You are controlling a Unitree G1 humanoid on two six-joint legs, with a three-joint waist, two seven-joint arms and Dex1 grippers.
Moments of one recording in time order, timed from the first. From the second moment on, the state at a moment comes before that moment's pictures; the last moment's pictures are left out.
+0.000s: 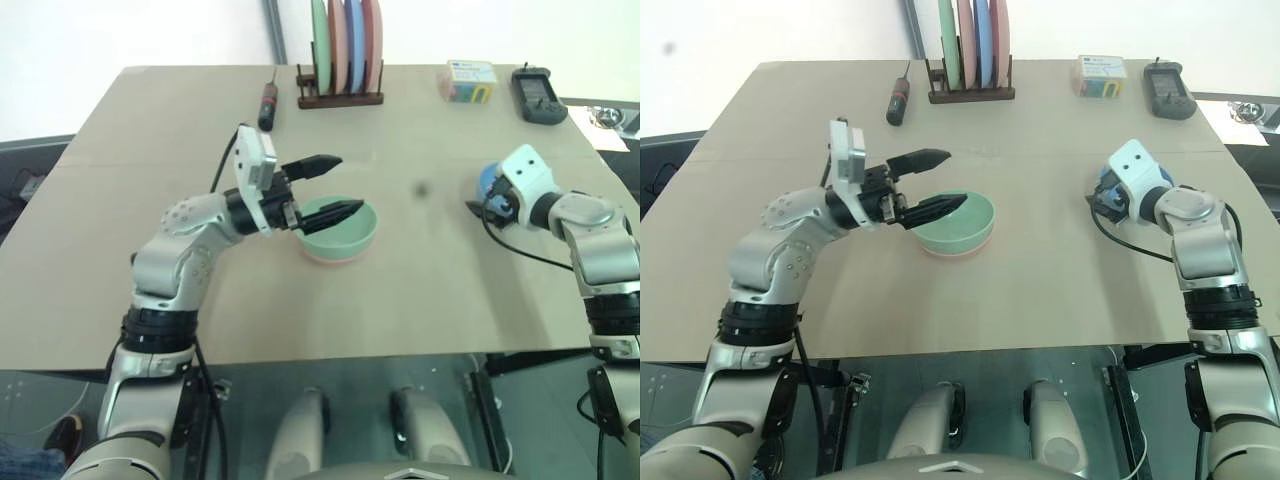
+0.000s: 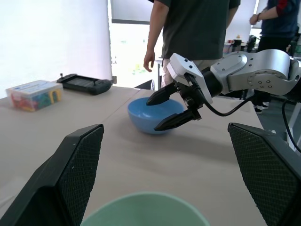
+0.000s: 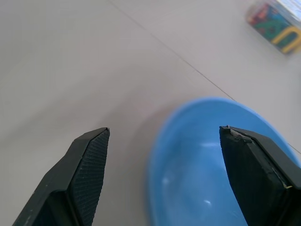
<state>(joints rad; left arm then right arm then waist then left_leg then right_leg) -0.66 0.50 0.00 -0.03 -0.58 0.38 -1.03 -0.64 -0.62 -0.01 0.15 -0.07 0.55 0.67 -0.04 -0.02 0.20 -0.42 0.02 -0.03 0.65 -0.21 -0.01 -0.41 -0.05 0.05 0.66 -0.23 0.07</state>
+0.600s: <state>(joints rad) -0.65 0.48 0.00 -0.03 -0.57 0.39 -1.02 -0.65 -0.60 0.04 0.30 -0.05 0.49 0.68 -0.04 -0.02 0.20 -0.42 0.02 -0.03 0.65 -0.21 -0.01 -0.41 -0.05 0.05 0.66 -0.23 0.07</state>
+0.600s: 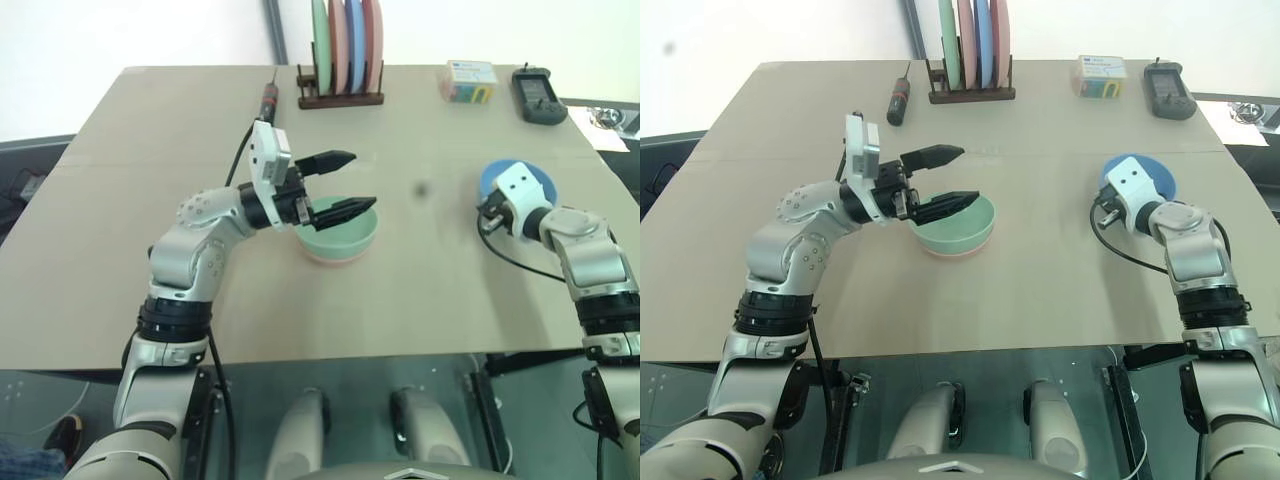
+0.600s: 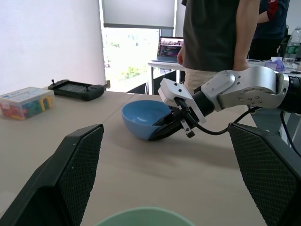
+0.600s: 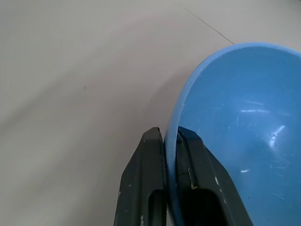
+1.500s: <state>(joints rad) -0.09 0.84 0.39 -0.19 -0.59 0.46 -1.03 -0.90 -0.43 0.32 -0.22 0.21 0.59 1.02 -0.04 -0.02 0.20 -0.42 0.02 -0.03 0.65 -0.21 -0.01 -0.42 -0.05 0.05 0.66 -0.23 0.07</state>
